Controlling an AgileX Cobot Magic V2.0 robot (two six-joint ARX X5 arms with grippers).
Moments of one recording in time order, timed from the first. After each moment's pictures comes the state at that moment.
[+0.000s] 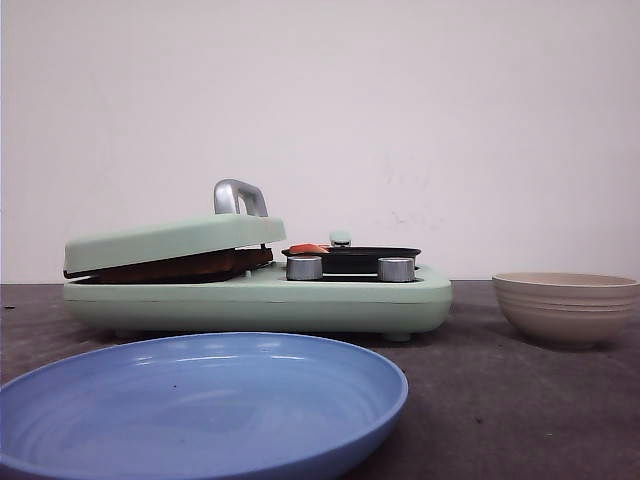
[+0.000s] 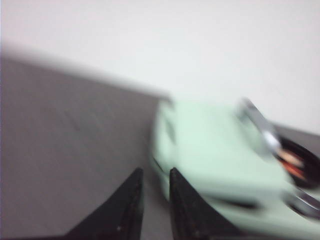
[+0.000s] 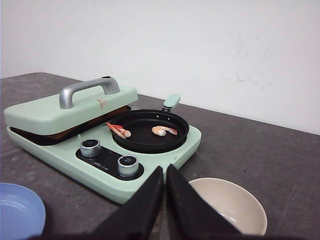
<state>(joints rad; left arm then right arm) 0.03 0.01 0.28 -0.25 0.03 -0.14 0.20 0.11 0.24 -0.13 -0.29 -0.03</state>
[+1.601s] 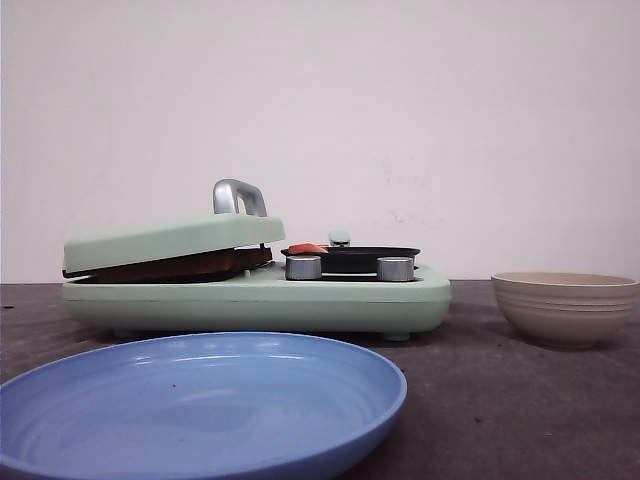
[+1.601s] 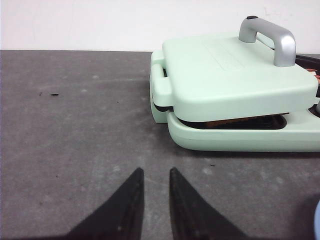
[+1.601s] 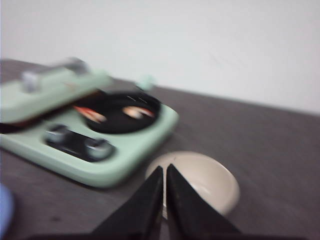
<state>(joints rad) -0.01 0.00 0.03 -0.18 0.16 -0.02 0.20 0.10 0.24 -0.22 -0.12 0.00</state>
